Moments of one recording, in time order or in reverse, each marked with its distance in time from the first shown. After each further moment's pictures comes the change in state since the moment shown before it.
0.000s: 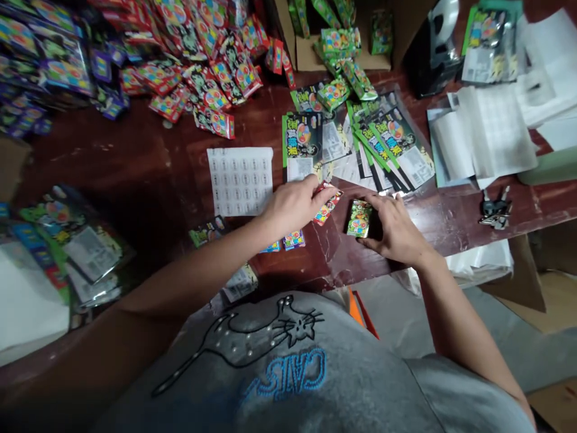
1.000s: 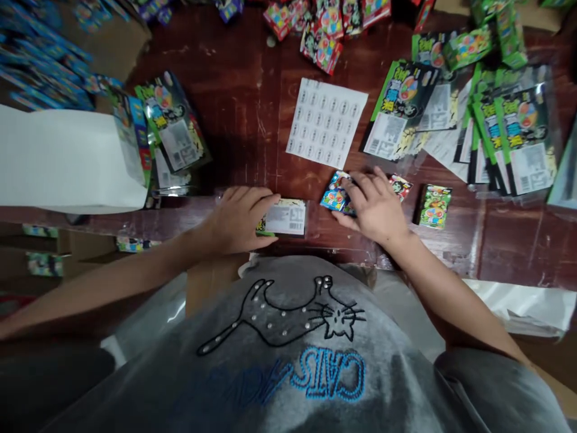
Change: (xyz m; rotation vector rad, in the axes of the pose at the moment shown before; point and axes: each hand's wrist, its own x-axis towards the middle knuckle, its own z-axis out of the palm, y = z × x) left_hand -0.228 -0.156 0.033 0.230 0.083 0.041; right_hand 0.078 -0.113 0.085 -0.093 0.048 -0.348
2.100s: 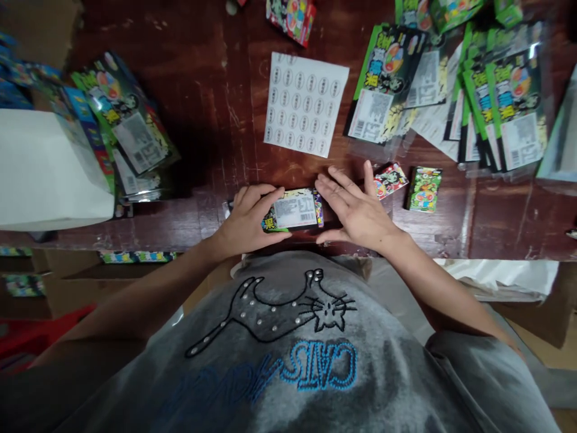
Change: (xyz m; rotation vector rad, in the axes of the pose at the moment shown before) left_hand 0.016 0.017 0.045 -0.274 0.153 -0.024; right_hand -0.015 -0.021 -0.014 0.147 -0.135 -0.063
